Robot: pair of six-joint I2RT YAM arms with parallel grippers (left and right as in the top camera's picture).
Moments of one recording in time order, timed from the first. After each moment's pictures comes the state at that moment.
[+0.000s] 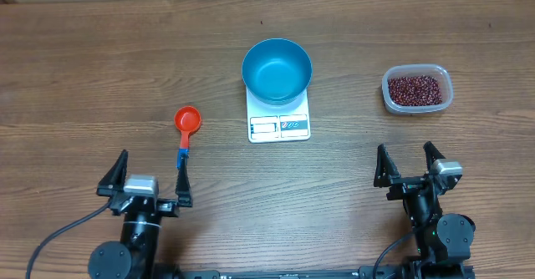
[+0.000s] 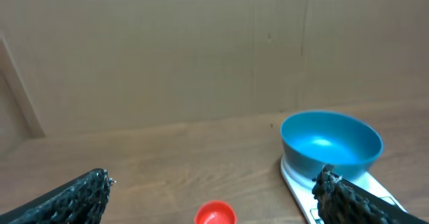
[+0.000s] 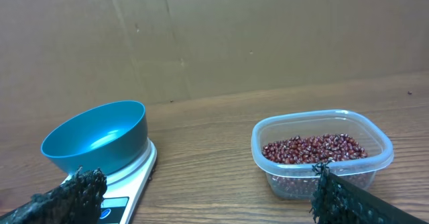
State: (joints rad) left arm -0.05 0.04 0.37 -0.32 0.03 0.06; right arm 0.02 0.01 0.02 -0.03 -0.10 0.18
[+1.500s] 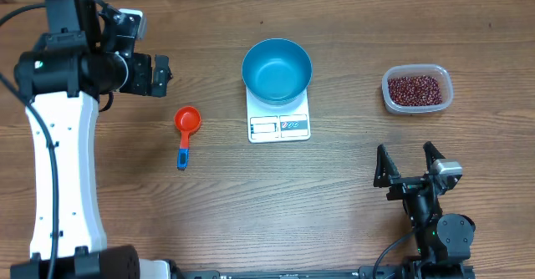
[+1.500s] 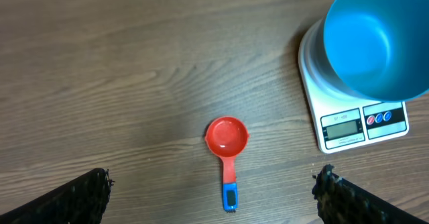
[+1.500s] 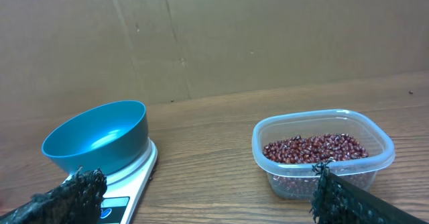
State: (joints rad) left arm 0.11 1.59 1.76 -1.21 0.18 0.22; right arm 0.02 0.01 0.02 -0.03 -0.10 0.18
